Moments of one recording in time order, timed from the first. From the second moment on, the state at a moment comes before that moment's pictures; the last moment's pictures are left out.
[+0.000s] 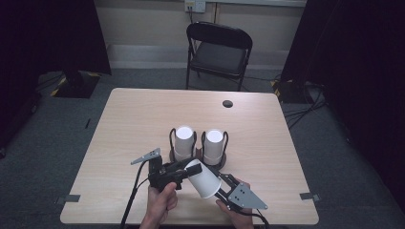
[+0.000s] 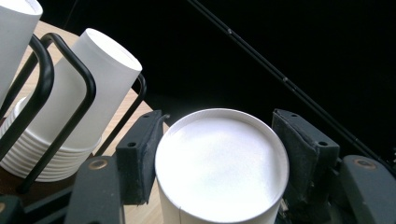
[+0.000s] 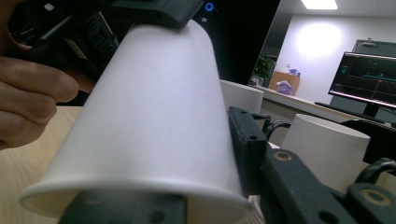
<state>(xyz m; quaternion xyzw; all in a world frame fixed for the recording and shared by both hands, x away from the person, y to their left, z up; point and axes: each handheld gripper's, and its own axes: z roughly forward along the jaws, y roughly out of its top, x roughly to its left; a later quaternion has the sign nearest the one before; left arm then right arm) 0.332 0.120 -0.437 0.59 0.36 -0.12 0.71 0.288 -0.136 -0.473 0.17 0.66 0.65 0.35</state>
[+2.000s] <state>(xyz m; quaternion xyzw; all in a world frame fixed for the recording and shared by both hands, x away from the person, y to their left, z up) 0.318 0.131 -0.444 0.72 0.29 0.21 0.59 0.301 -0.167 -0.460 0.30 0.76 0.53 0.22</state>
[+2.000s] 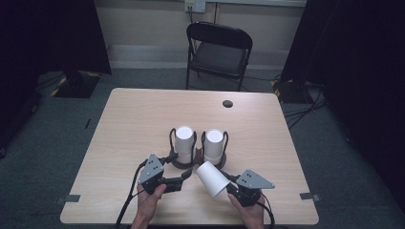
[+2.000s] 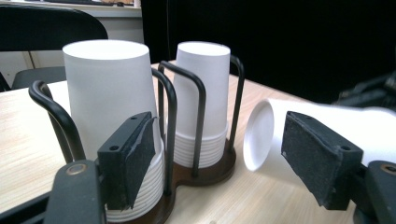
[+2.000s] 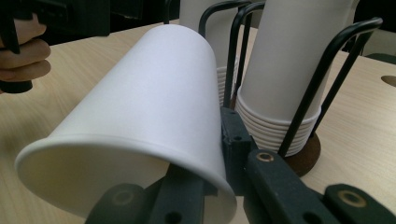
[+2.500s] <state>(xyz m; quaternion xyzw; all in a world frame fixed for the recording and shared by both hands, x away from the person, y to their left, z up) 0.310 0.109 -0.451 0.77 0.22 0.21 0.56 0.313 -0.179 -0.450 0.31 0.80 0.49 0.16</state>
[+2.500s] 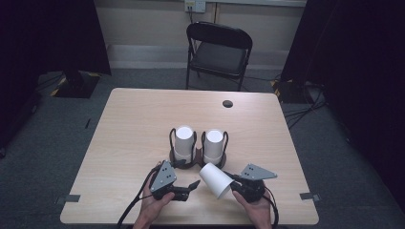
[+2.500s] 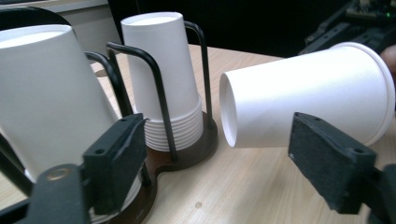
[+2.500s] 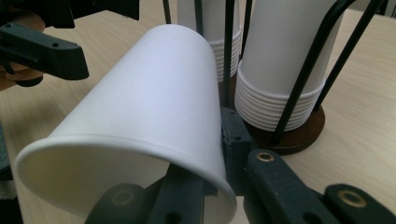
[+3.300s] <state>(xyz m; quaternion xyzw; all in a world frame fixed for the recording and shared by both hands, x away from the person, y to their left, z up) 0.301 0.080 -0.456 0.83 0.10 0.23 0.50 0.338 -0.172 -0.431 0.32 0.86 0.39 0.06</state>
